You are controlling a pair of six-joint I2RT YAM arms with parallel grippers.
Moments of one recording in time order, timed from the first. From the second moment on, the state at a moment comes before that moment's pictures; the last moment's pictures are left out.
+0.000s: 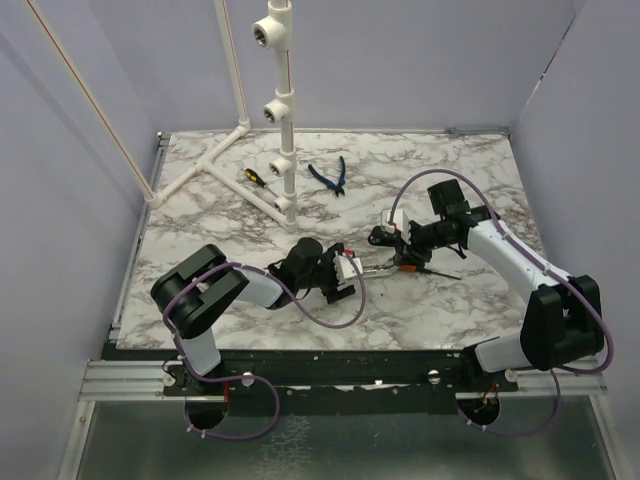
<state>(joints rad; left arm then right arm) -0.82 1.74 0.60 0.67 0.40 0.44 0.29 1.41 0.97 -0.70 -0.67 -1.07</state>
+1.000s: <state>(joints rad) -0.75 1.88 0.65 0.85 0.55 0.17 0.38 1.55 1.11 -0.80 -0.48 -0.95</state>
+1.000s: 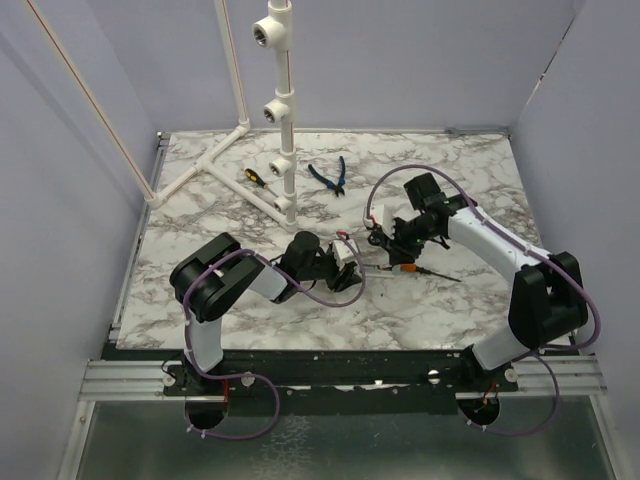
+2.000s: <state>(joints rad) -0.71 1.88 0.60 0.97 0.53 0.05 0.45 1.61 0.97 -0.52 -0.49 -0.80</state>
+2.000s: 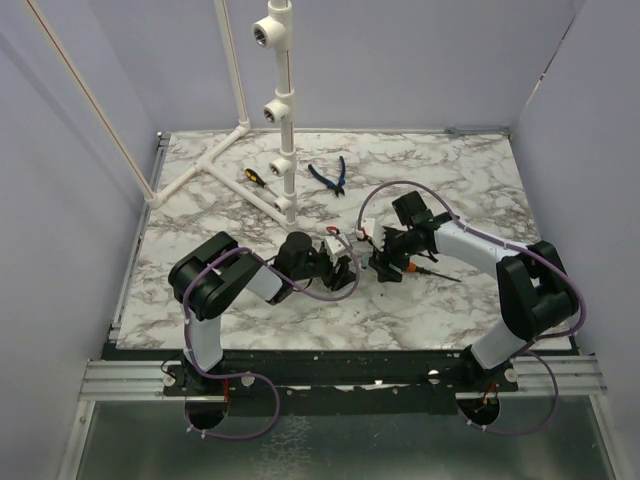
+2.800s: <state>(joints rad) -0.58 1.87 0.70 0.95 0.75 -0.39 0.45 1.66 0.90 -0.42 -0.52 -0.81</state>
